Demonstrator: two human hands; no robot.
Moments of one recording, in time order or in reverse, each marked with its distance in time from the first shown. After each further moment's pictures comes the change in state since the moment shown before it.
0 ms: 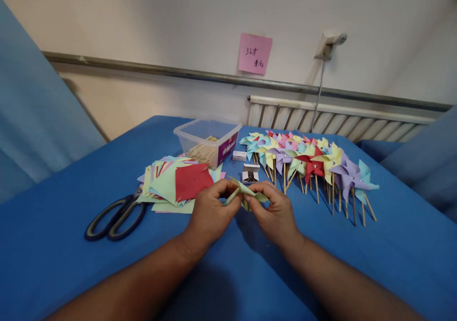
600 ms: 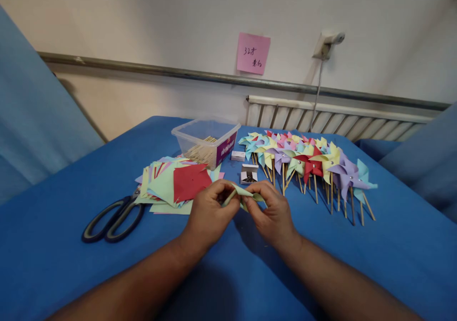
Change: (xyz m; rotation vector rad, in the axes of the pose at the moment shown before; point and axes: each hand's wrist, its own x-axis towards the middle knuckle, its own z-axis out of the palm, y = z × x) left_hand -0.001 -0.008 0.001 -0.141 -0.047 -0.002; right_hand 0.000 -0.001 -0.001 -0.070 -0.020 -0.090
